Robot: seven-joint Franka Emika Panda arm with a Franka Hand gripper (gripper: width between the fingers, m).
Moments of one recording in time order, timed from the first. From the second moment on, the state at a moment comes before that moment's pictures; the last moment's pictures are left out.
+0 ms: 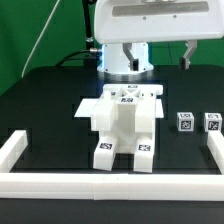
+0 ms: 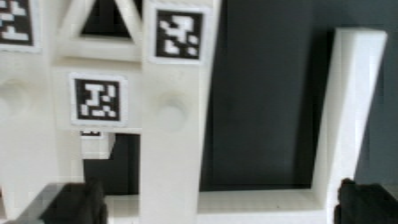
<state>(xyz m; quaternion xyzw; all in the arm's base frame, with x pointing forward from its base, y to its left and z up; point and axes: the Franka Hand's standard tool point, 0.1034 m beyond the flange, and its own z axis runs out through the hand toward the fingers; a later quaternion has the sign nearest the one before) 0.544 0.043 0.153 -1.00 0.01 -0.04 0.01</state>
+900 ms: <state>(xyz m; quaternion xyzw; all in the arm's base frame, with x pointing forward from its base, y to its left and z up) 0.512 0.140 0.146 -0.99 0.09 -0.03 0.02</state>
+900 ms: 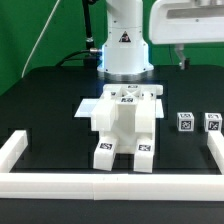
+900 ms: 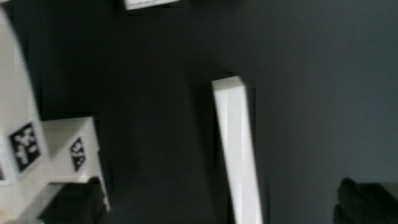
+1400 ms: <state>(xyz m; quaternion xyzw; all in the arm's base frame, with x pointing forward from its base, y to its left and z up) 0.501 0.143 0.130 -1.00 0.09 -0.01 0.02</state>
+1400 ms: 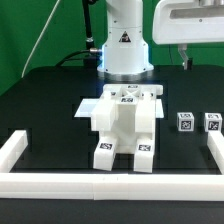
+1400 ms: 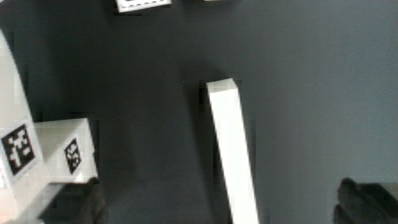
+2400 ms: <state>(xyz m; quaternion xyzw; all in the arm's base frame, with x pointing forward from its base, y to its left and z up) 0.466 0.183 0.056 -0.99 0.10 -0.01 0.01</state>
